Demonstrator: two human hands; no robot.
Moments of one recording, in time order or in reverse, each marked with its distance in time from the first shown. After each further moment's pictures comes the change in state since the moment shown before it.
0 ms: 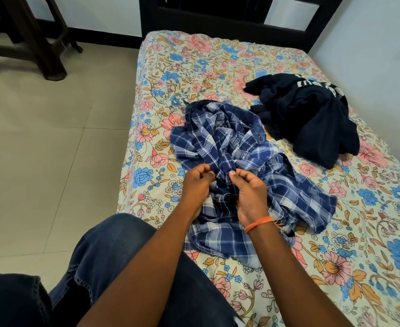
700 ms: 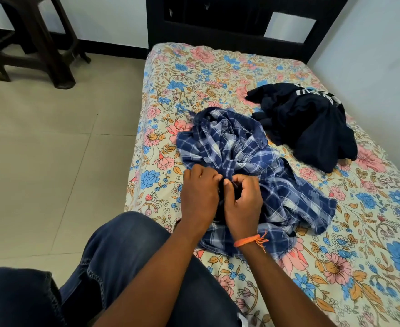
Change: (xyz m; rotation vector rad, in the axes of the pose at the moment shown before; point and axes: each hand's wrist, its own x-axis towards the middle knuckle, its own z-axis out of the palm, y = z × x) left_hand -0.037 0.008 -0.009 0.941 0.304 0.640; right_hand -0.041 0.015 0.009 -0.618 0.156 -0.820
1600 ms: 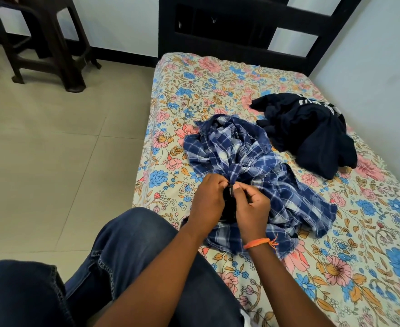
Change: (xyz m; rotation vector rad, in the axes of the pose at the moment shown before) left_hand -0.010 0.003 -0.009 -0.434 -0.205 -0.106; right_hand -0.006 -0.008 -0.011 0.306 -0.060 0.350
